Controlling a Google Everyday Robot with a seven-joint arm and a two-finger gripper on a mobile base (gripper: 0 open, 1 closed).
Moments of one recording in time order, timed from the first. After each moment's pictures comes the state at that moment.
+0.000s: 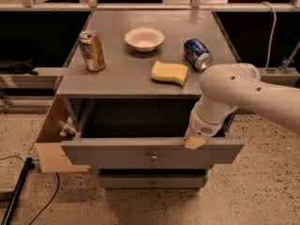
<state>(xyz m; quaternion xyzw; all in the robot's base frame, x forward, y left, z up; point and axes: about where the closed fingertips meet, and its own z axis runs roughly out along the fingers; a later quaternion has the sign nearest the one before) 0.502 -0.135 0.680 -0.63 0.77 0.05 0.09</state>
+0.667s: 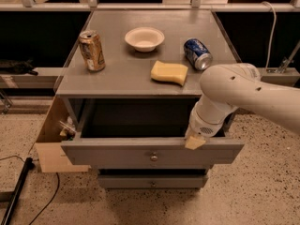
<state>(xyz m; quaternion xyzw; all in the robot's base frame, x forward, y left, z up) 0.502 -0.135 0.680 -0.63 0.77 0.05 0.09</state>
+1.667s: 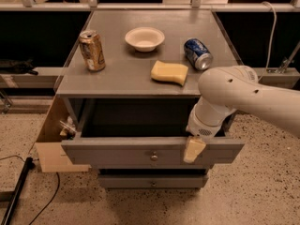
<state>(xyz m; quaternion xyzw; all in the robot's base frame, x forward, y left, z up) 0.500 -0.130 0.675 -0.63 0.77 0.05 0.09</state>
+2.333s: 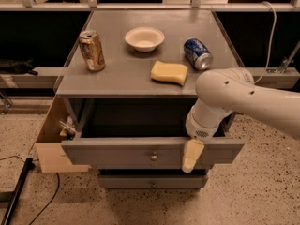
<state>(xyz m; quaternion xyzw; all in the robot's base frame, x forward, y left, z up) 0.499 -0.127 0.667 -0.63 0.77 0.06 0.08</state>
